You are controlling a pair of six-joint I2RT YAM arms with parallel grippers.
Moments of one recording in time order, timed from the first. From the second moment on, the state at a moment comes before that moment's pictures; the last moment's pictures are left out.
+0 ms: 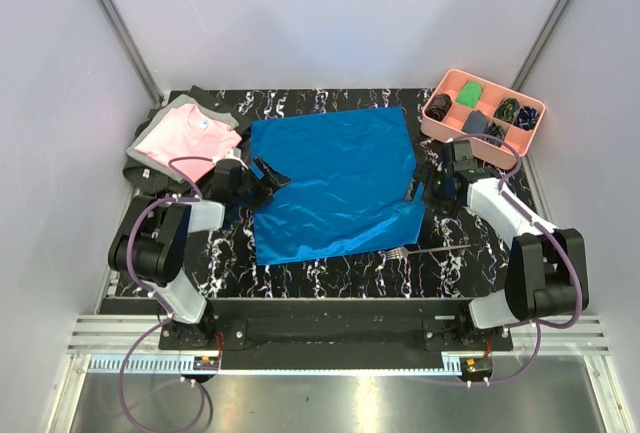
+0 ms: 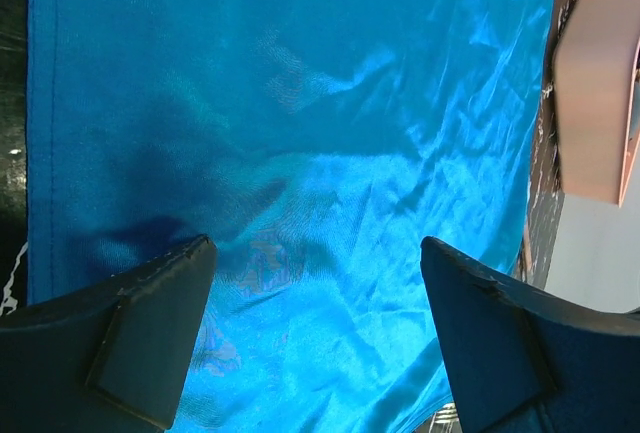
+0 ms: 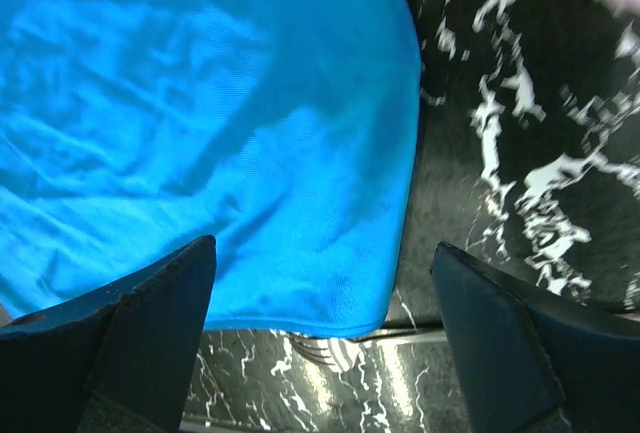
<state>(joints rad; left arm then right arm) -0.21 1.67 0.65 0.43 0.28 -0.92 0.14 1.44 0.94 -0.52 -0.11 0.51</state>
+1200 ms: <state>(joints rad) -0.32 1.62 0.53 0.54 0.26 -0.92 0.14 1.31 1.08 -0.68 -0.07 0.50</state>
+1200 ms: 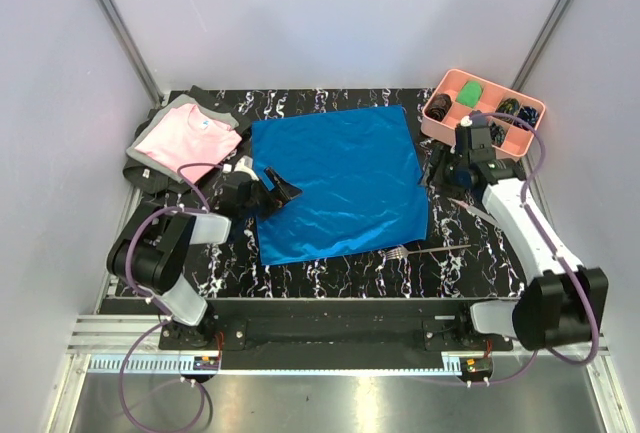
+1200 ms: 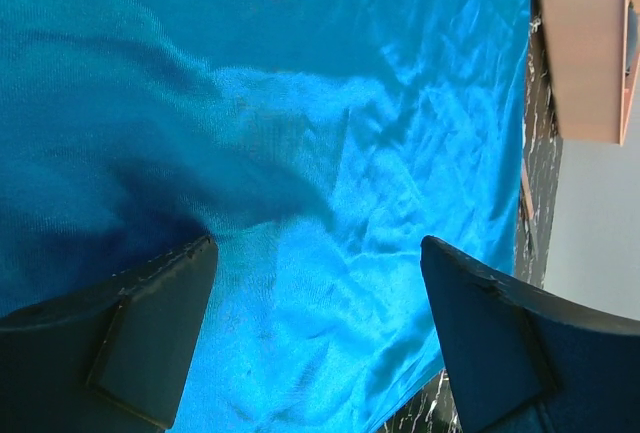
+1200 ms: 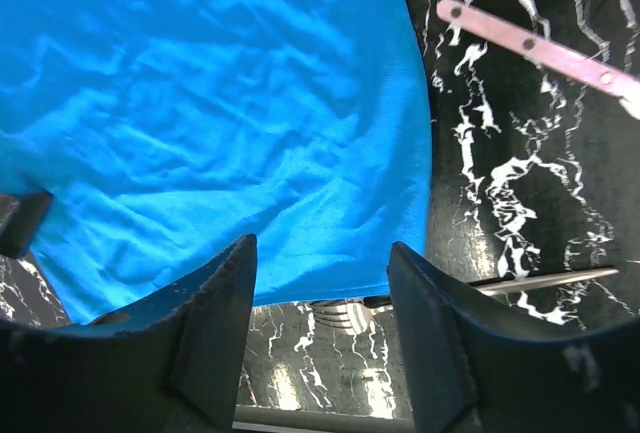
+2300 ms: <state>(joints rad) -0.27 1.66 0.50 0.66 0.32 -0.95 0.18 1.66 1.11 -0.70 -0.08 0.50</state>
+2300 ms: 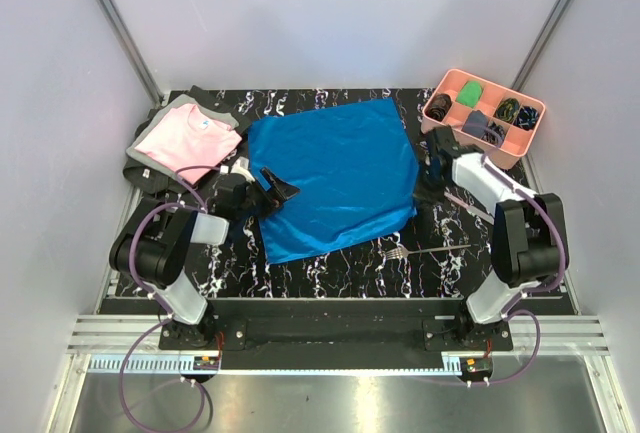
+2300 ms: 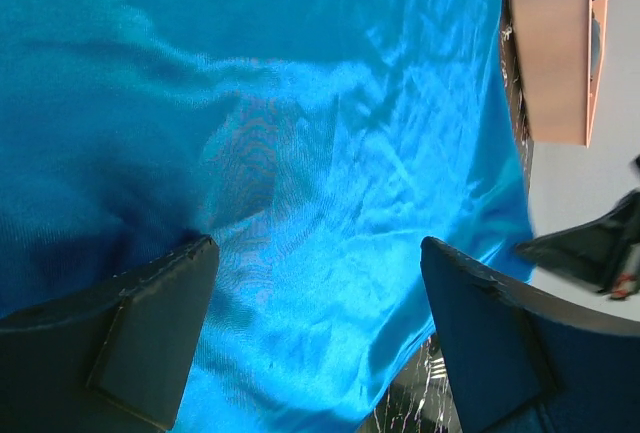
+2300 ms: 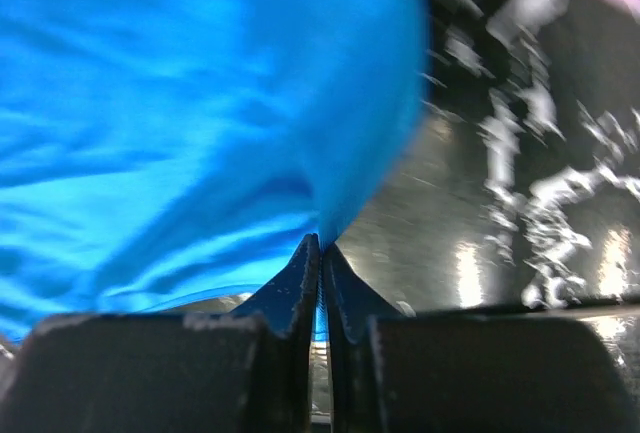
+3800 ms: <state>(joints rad) -0.21 1.04 0.73 -0.08 0.25 -0.64 0.49 1.98 1.45 -0.60 -0.06 0.52</state>
